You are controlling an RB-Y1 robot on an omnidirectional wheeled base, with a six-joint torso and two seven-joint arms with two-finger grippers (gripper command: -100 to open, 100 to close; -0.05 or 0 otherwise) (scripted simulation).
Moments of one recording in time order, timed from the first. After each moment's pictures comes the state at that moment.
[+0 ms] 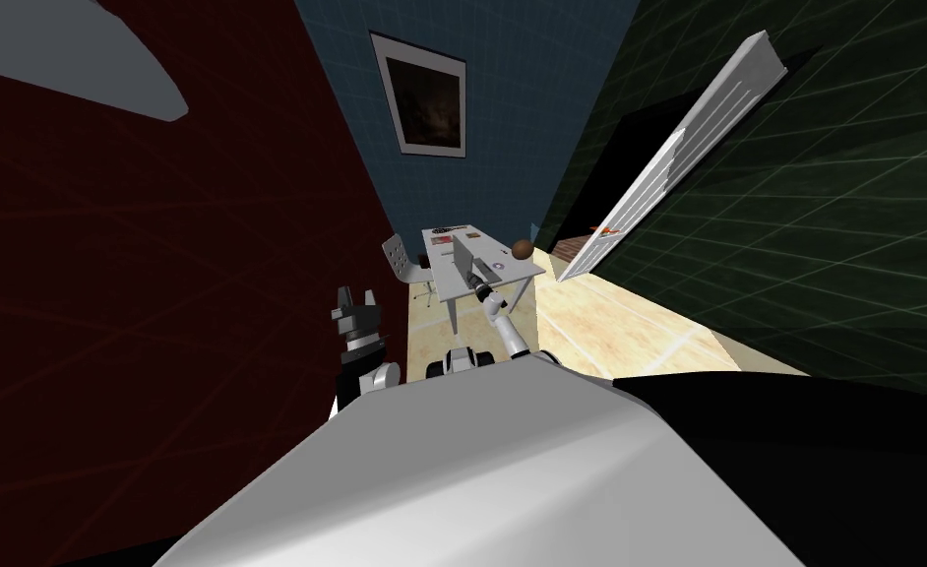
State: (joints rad) left arm 0.52 -0.01 -0.05 -2.20 0.12 -0.46 0.07; right arm -0.30 0.02 -0.04 -1.28 -1.64 0.12 -0.69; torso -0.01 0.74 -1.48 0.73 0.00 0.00
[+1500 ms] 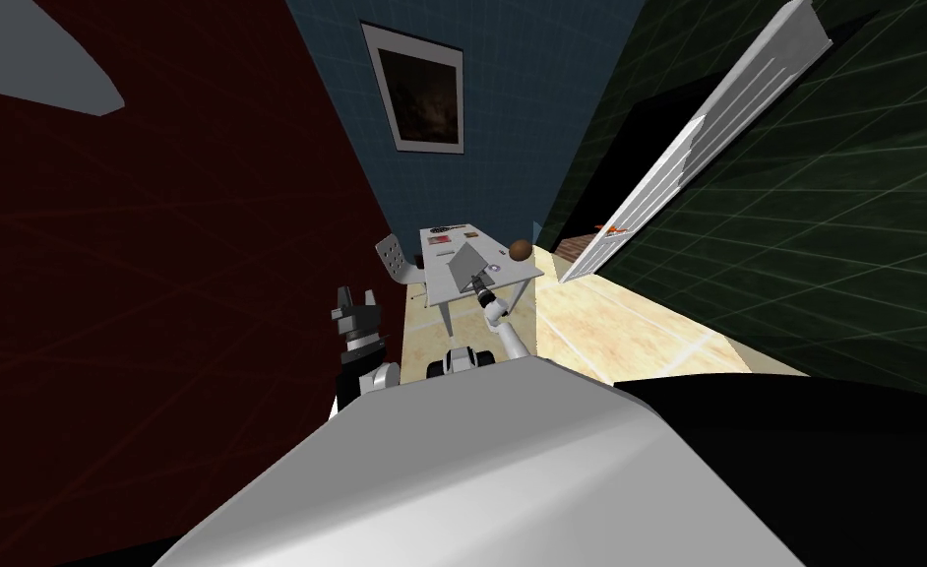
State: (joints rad) left arm 0.52 -0.01 -0.05 -2.20 0.12 -0.46 0.07; right arm -0.22 0.03 -0.04 -1.30 -1.96 0.13 -0.91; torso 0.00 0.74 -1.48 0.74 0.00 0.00
